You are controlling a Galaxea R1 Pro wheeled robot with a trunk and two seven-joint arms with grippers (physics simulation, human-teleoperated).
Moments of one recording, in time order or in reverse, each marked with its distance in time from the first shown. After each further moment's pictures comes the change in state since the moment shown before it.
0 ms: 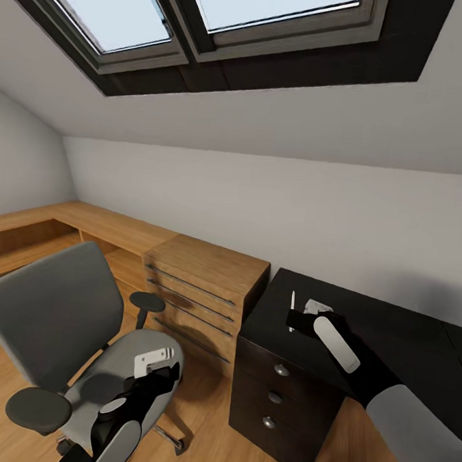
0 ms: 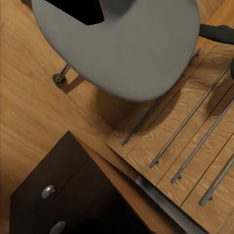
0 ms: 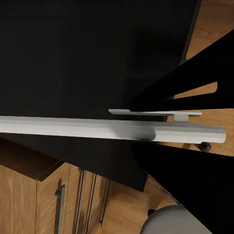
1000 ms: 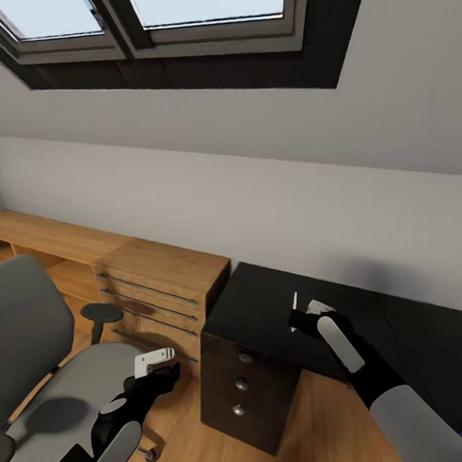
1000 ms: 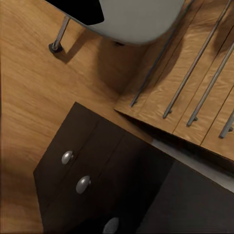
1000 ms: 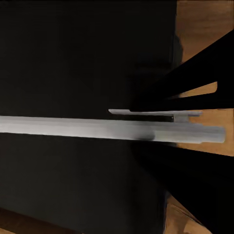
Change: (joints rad) left arm 0.000 0.001 -0.004 0.000 -0.004 -0.004 0.000; right arm 0.000 -0.016 -0.002 0.000 -0.031 -0.002 0.000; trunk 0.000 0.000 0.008
